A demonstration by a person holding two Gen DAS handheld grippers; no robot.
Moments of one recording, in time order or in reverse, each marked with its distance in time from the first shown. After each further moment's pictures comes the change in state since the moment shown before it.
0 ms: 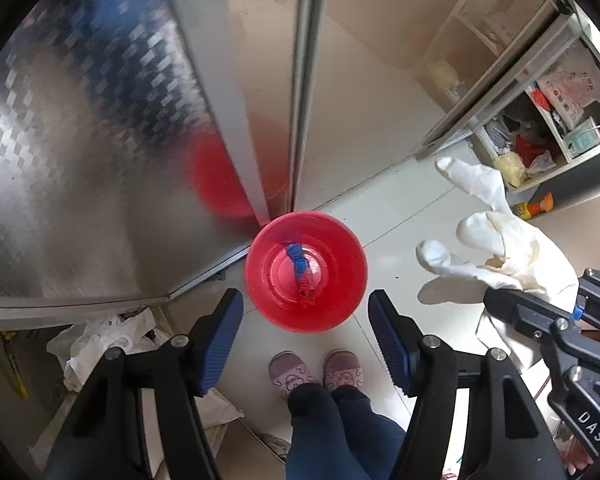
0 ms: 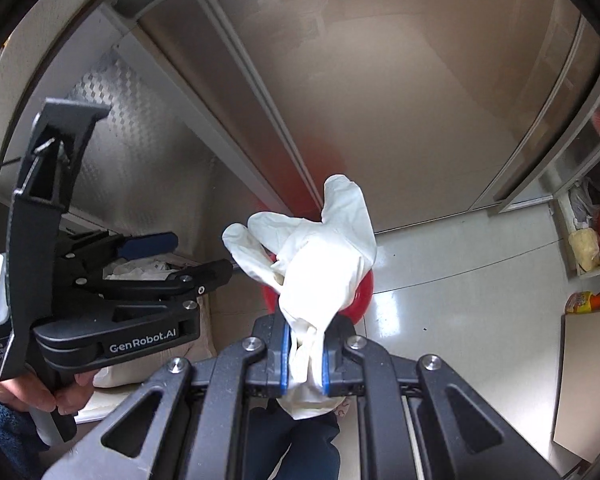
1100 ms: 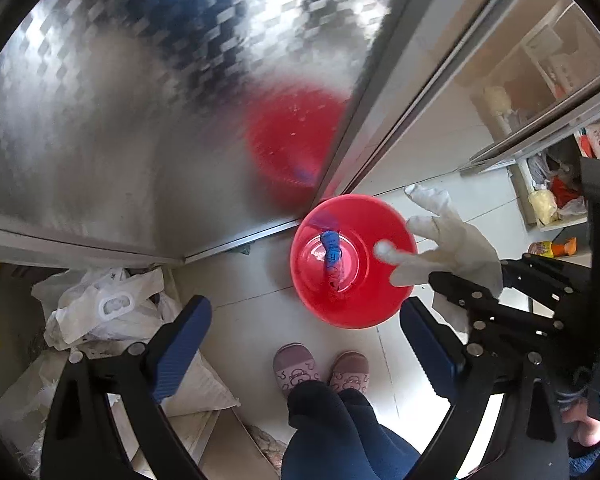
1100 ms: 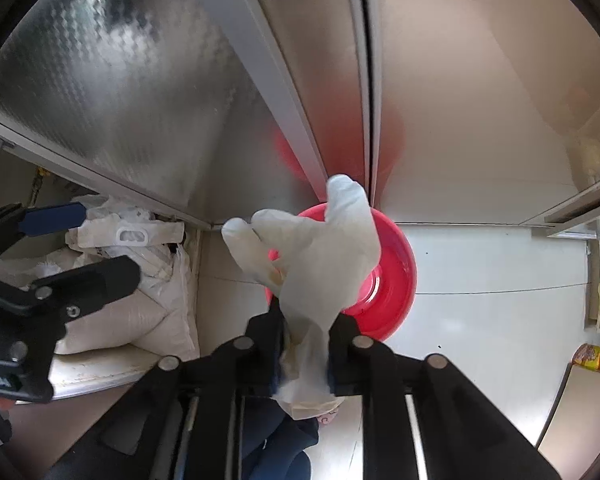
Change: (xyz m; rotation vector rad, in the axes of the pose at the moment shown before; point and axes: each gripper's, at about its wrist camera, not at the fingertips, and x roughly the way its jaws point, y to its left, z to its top) left arm 0.036 0.071 -0.030 -0.208 0.016 0.016; right arm 0.136 0.001 0.027 -0.202 0.150 0.002
